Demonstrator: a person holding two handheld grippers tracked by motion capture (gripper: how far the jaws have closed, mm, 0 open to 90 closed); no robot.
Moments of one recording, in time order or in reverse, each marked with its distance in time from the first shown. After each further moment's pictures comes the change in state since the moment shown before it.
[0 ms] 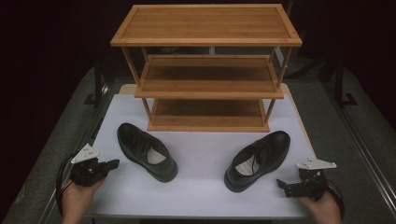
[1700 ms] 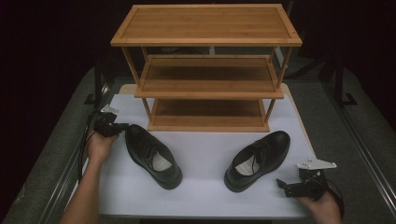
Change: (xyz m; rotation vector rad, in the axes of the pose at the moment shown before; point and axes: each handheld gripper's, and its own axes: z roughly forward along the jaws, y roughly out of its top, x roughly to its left) left arm 0.086 0.078 0.117 0.101 0.058 -0.001; right arm 0.000 0.000 0.000 -0.004 0.002 -0.002
